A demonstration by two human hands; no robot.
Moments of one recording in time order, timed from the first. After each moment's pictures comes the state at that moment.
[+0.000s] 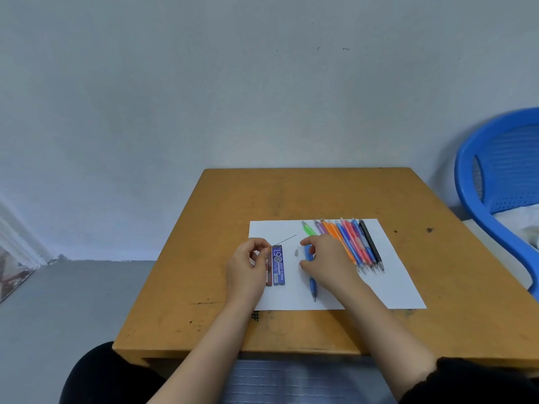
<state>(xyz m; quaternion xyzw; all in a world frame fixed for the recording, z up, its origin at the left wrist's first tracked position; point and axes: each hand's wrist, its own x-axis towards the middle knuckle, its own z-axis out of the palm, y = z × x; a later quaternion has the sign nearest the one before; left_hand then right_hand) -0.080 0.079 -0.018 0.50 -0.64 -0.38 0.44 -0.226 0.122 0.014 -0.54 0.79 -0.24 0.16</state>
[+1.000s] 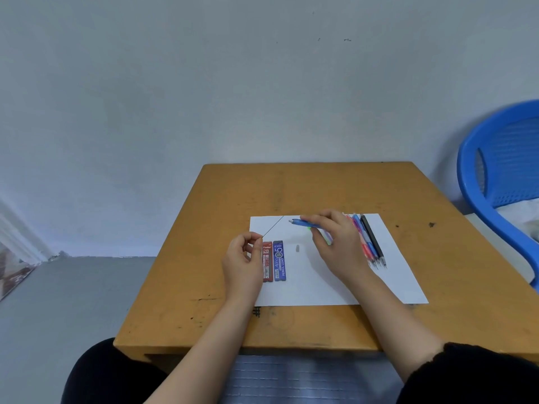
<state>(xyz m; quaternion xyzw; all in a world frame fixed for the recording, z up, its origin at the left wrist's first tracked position) -0.079 0.073 -0.027 0.51 -0.58 -0.40 0.50 -0.251 0.116 0.002 -0.63 0.62 -0.46 -0.07</state>
